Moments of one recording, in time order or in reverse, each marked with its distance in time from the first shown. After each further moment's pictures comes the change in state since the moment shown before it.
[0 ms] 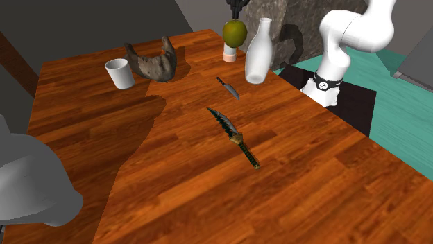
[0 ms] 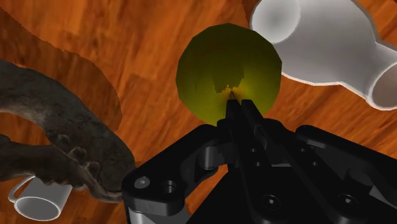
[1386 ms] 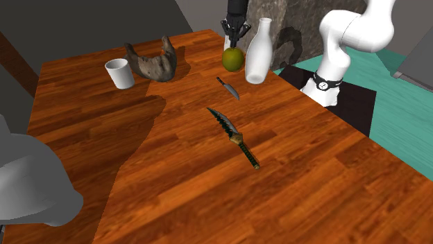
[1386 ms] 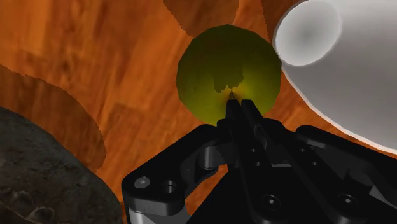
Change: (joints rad) arm 0.003 0.073 -0.065 -0.224 0.005 0.292 -0.039
